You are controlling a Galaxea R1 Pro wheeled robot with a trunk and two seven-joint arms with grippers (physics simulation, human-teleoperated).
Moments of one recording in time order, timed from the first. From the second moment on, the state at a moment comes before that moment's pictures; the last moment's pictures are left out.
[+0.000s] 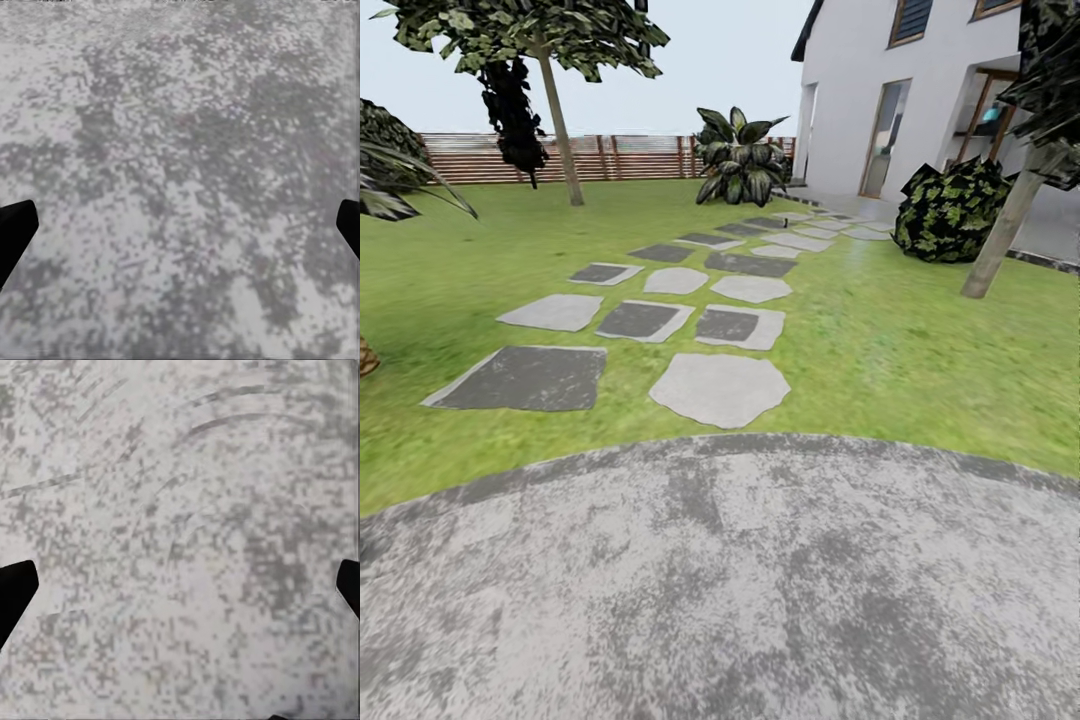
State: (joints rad) left arm -0.16 0.08 0.02 -0.31 0.09 -0.29 0.19; right arm -0.09 -0.08 0.00 -0.48 0.00 -0.49 0.01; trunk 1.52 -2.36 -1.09
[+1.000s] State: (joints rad) left arm -0.16 0.08 0.02 -0.31 0.10 -0.29 0.19; right arm -0.09 -0.08 0.00 -0.48 0.00 -0.49 0.01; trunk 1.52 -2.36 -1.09
